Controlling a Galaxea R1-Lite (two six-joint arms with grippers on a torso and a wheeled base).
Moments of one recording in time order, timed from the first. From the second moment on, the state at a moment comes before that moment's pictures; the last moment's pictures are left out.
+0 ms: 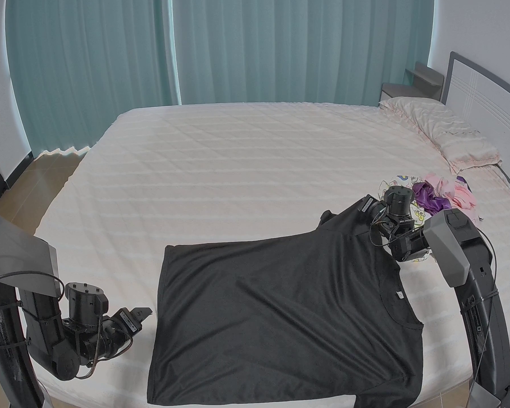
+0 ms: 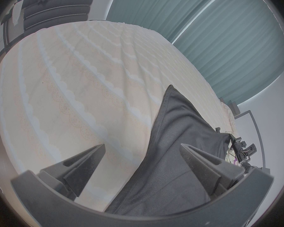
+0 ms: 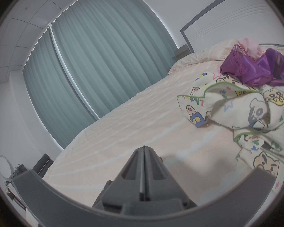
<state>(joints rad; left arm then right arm) -0.19 2.17 -0.09 -1.35 0.06 -0.87 0.10 2.83 -1.88 -0.82 -0.05 0.55</state>
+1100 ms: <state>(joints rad) -0.24 2.13 -0.04 -1.35 0.05 -0.92 0.09 2.44 -0.93 -1.14 -0.04 0.60</state>
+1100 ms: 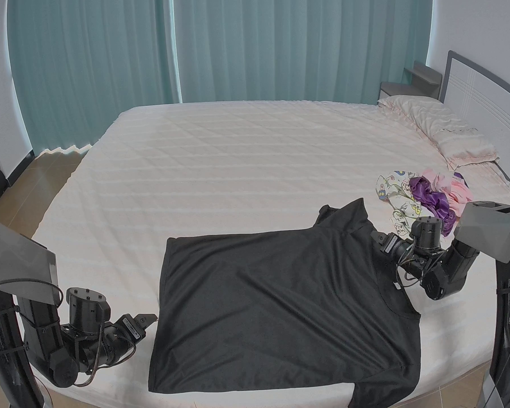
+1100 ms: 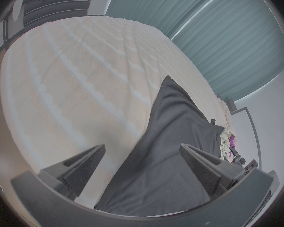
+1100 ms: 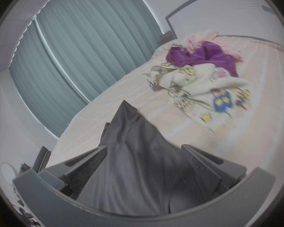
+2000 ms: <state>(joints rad) -0.42 2.27 -0.10 -1.37 0.17 -1.00 0.19 2.27 -0.17 -1.55 -0.02 1.02</state>
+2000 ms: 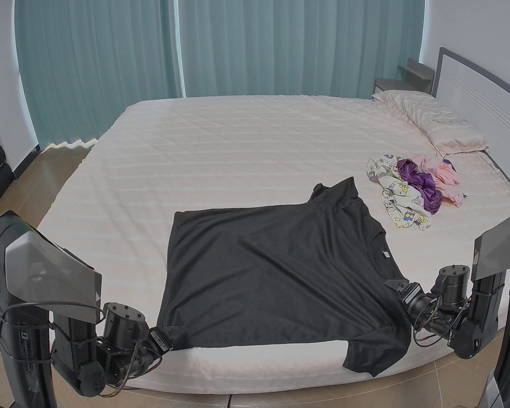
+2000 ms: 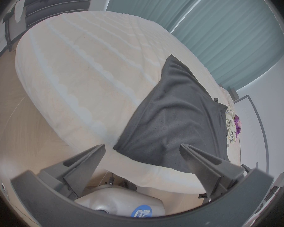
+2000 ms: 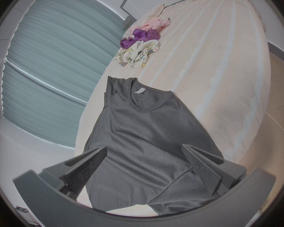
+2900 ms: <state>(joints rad) -0.44 2.38 -0.21 -1.37 0.27 -0.98 0.20 2.27 -0.13 -1.55 -0.02 0.96</state>
